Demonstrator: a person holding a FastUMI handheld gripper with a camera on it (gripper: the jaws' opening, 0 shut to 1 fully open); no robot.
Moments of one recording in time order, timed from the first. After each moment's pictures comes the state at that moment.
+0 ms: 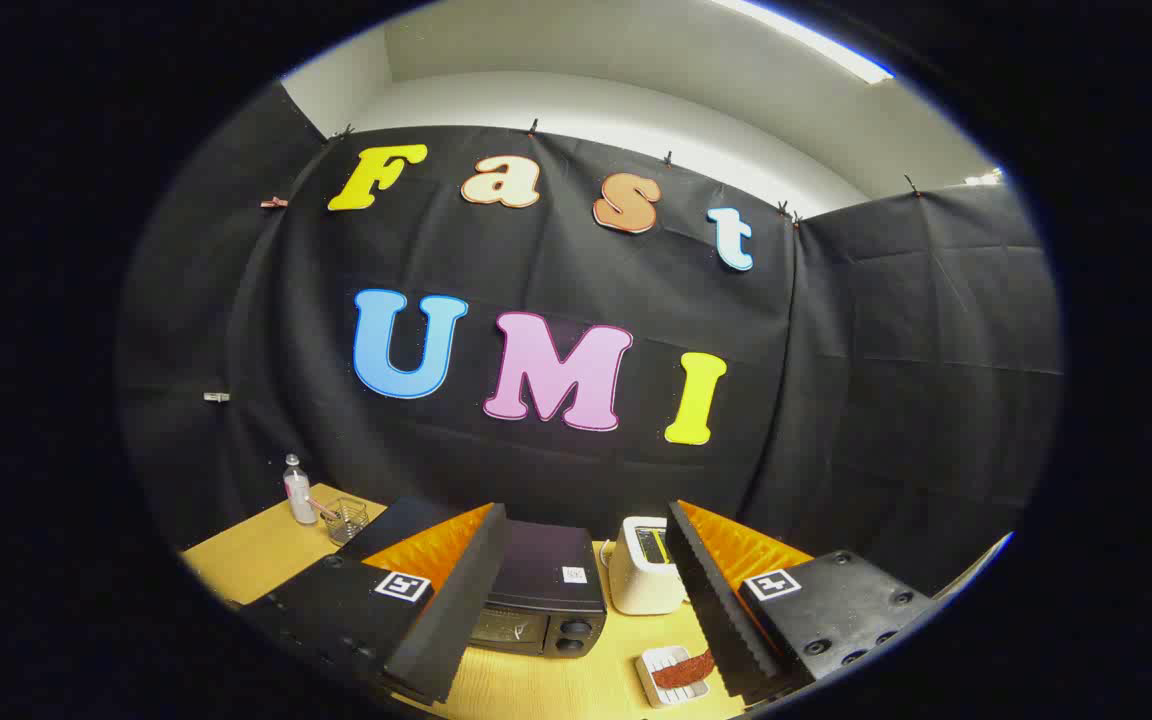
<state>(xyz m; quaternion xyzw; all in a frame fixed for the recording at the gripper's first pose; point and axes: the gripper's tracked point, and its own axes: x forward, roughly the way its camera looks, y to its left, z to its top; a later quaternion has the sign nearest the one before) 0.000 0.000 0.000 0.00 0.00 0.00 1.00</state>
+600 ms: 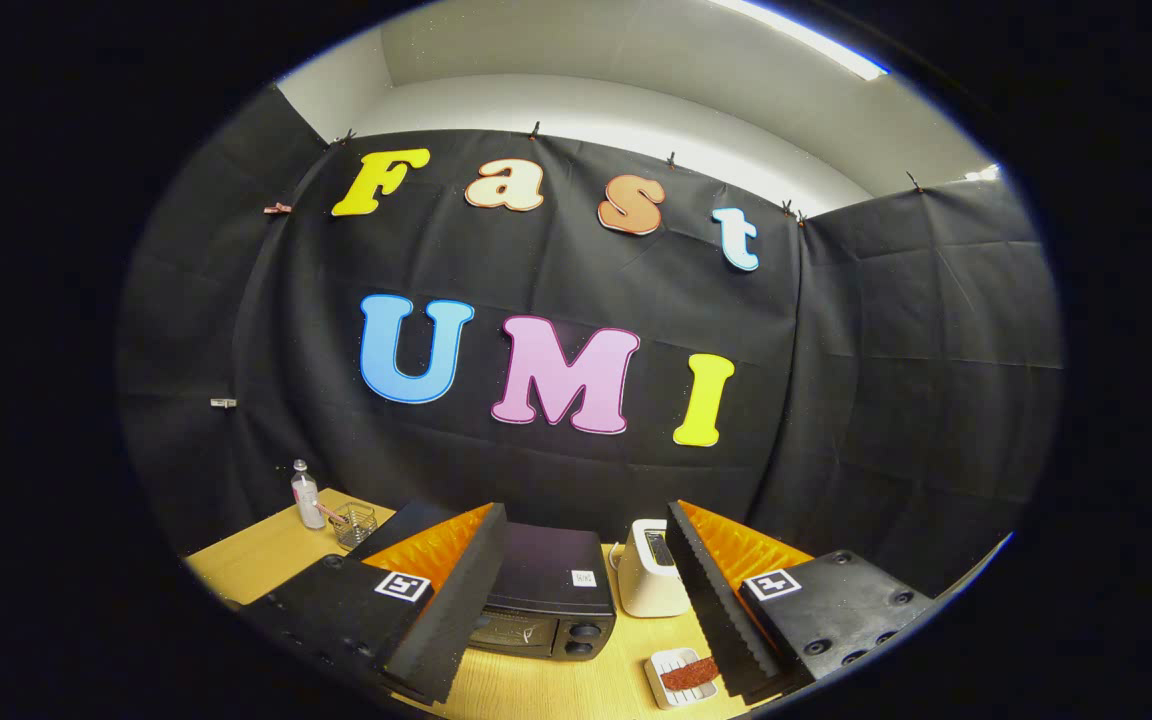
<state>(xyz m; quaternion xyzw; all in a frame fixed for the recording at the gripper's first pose) 0.002 0.004 0.002 0.00 0.00 0.01 1.00</state>
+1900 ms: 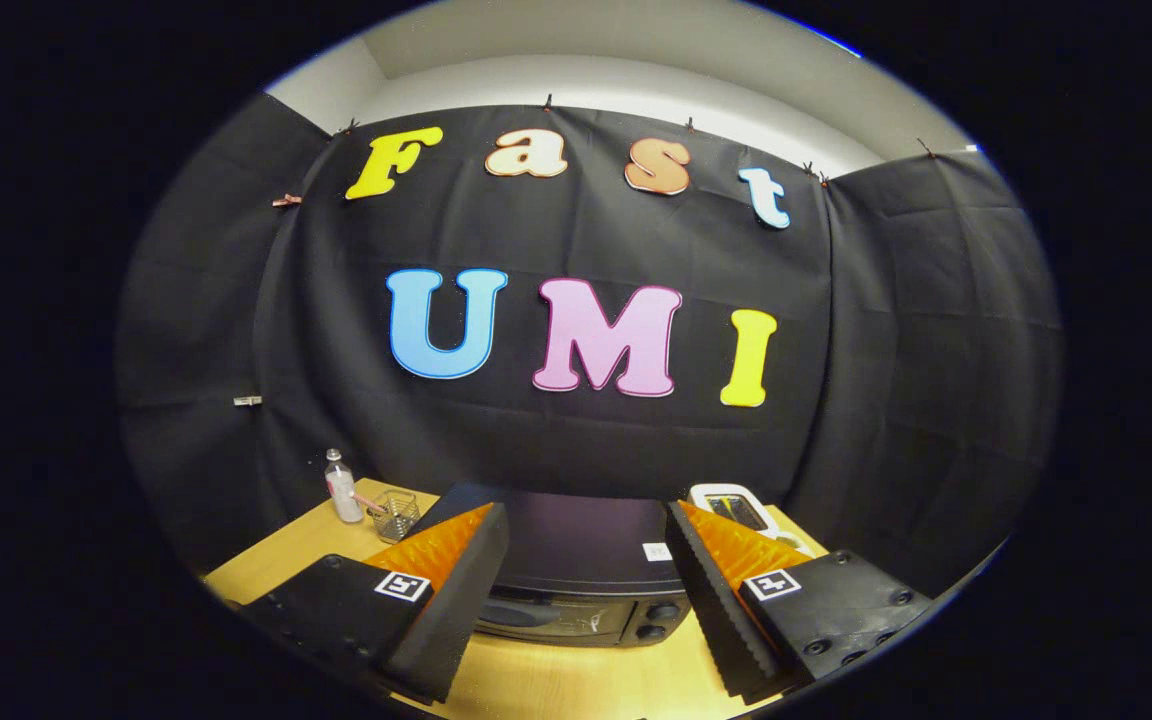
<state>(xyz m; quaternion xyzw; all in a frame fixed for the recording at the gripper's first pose) 0.026 0.086 -0.057 0.05 0.06 0.06 1.00</state>
